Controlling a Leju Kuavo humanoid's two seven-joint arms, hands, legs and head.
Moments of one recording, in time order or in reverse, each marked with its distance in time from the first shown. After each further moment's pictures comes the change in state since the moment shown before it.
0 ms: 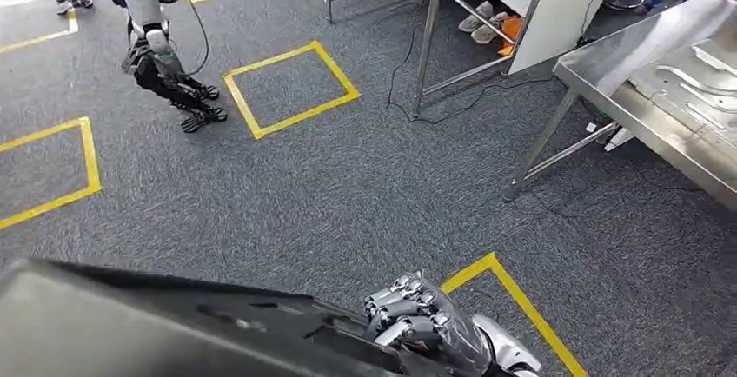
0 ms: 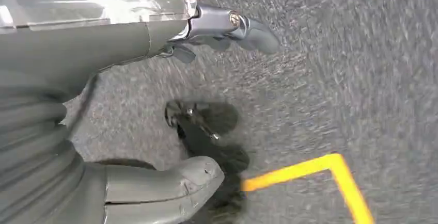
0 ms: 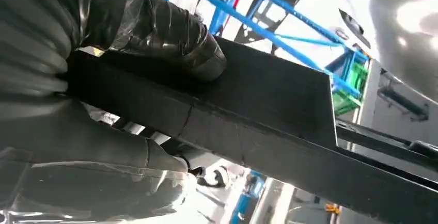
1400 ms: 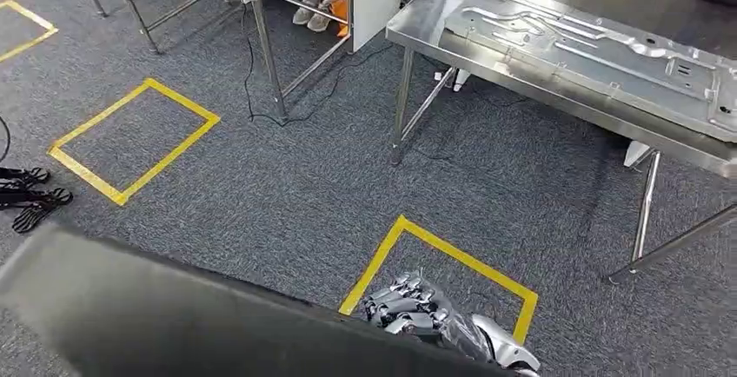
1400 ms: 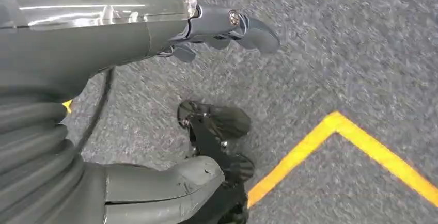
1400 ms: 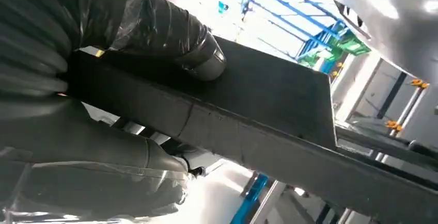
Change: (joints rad) left arm 0.011 -0.021 0.000 -0.001 -0.005 0.035 -0.013; right arm 0.007 0.001 0.001 -0.005 -0.034 0.001 0.010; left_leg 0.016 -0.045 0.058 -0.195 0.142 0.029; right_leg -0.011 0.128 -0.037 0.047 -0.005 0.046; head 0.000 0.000
